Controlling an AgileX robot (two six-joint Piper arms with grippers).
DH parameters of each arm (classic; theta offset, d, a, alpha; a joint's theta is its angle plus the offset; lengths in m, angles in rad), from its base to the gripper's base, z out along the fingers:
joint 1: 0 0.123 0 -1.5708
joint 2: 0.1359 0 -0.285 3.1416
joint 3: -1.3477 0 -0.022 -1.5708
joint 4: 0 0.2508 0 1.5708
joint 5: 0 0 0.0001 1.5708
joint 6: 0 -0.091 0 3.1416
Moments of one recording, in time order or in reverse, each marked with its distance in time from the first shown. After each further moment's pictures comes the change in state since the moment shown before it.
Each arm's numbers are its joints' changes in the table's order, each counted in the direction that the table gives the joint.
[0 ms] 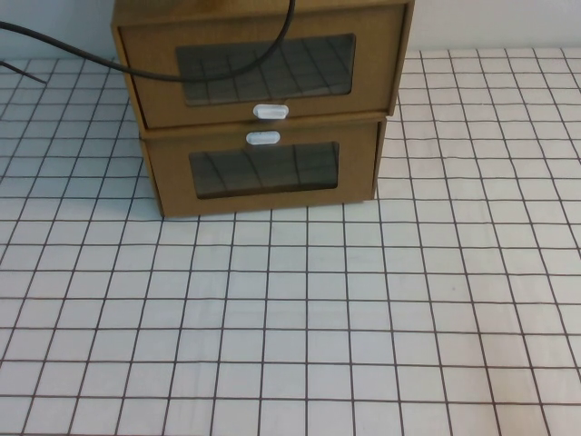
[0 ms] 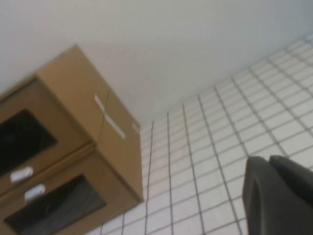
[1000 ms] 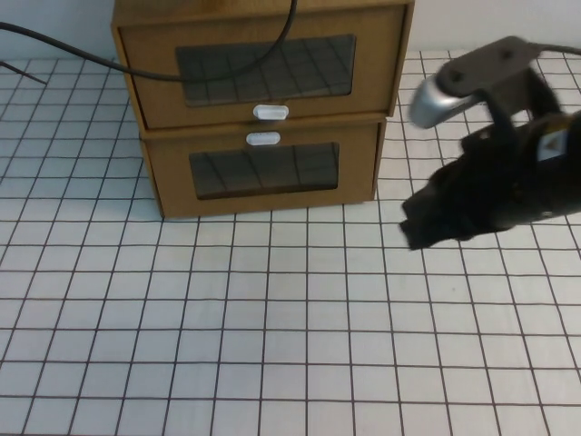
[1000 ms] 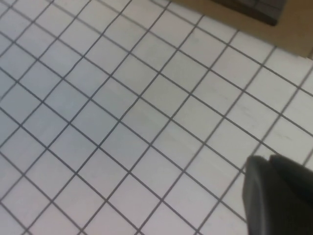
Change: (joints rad) right arm 0.537 1.343 1.144 -0.220 -0.659 0.318; left arm 0.000 0.002 0.000 -0.023 -0.012 0.000
